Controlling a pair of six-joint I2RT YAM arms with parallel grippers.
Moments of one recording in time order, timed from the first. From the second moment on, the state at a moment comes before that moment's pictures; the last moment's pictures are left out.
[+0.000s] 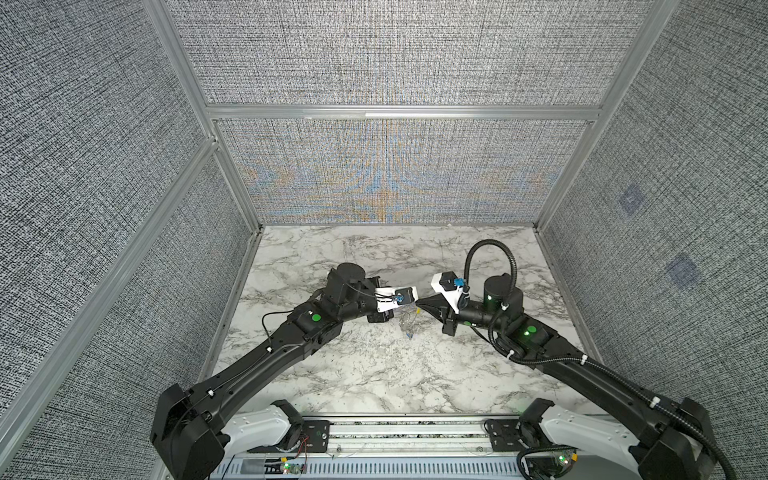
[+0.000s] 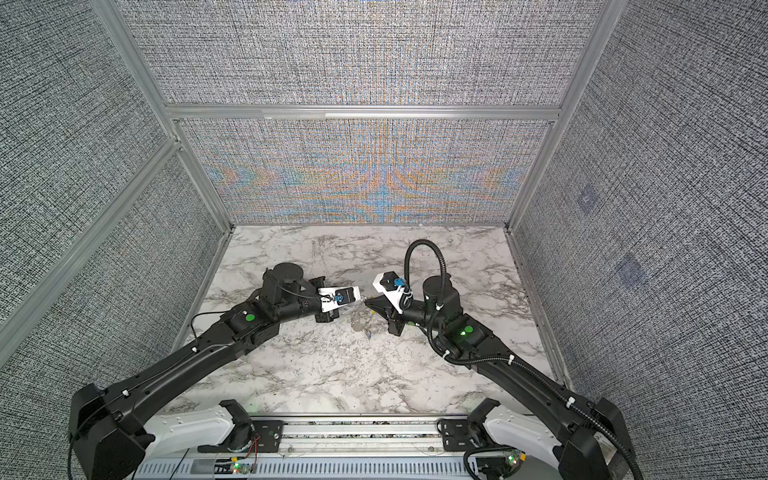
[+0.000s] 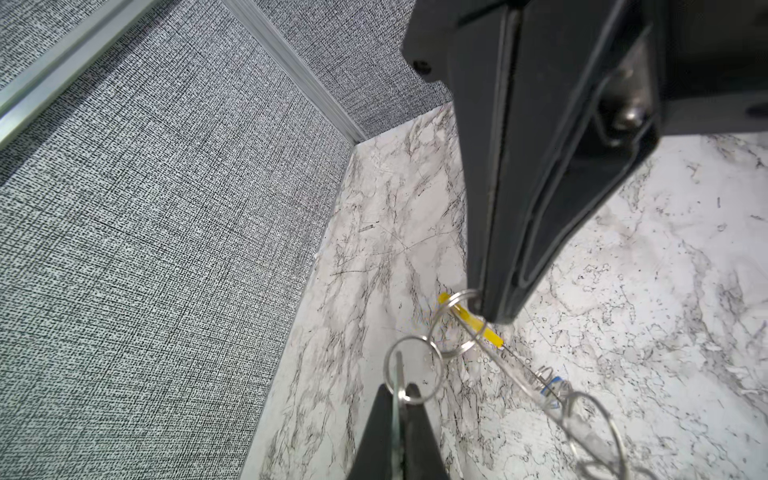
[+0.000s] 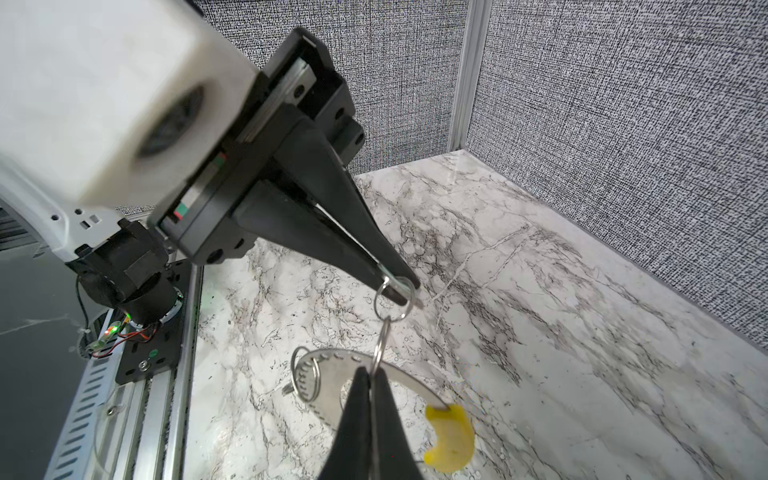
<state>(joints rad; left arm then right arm) -0.74 1.17 0.97 -0.21 0.31 0.79 0.65 1.05 0.76 0.05 -0.51 -0.11</state>
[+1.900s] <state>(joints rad) -0.65 1.22 1.00 -0.29 0.76 0.58 0.59 1.13 0.84 -0.06 -0.75 -0.41</state>
